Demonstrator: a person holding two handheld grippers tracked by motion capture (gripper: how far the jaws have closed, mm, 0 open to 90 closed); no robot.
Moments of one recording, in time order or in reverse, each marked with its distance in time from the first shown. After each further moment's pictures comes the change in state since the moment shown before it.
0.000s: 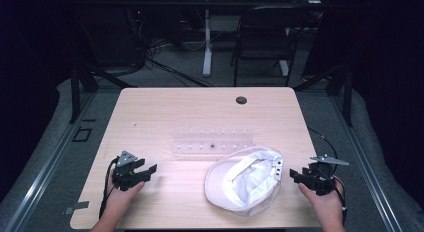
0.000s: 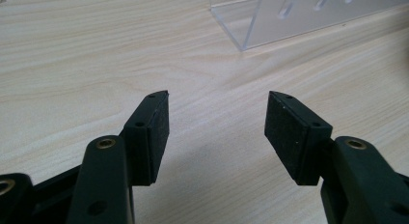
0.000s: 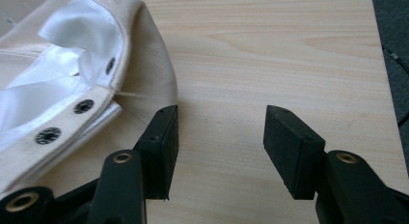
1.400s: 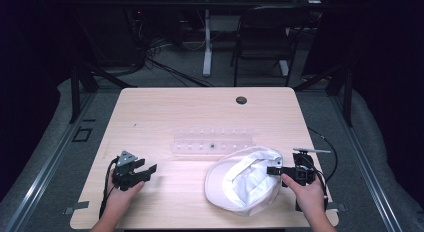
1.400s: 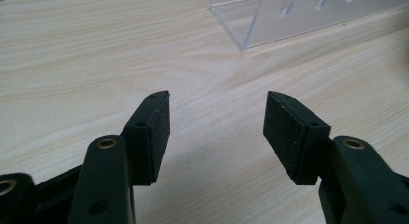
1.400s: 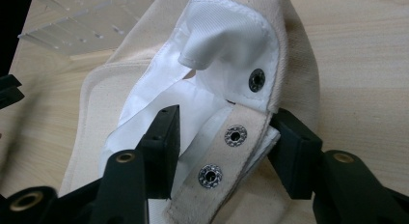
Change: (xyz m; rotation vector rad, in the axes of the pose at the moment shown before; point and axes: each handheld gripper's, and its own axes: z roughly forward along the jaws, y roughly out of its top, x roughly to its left) left arm 0.001 0.000 0.000 -0.002 0.001 -0.006; right arm 0.037 0.022 0.023 0.179 0.286 0.219
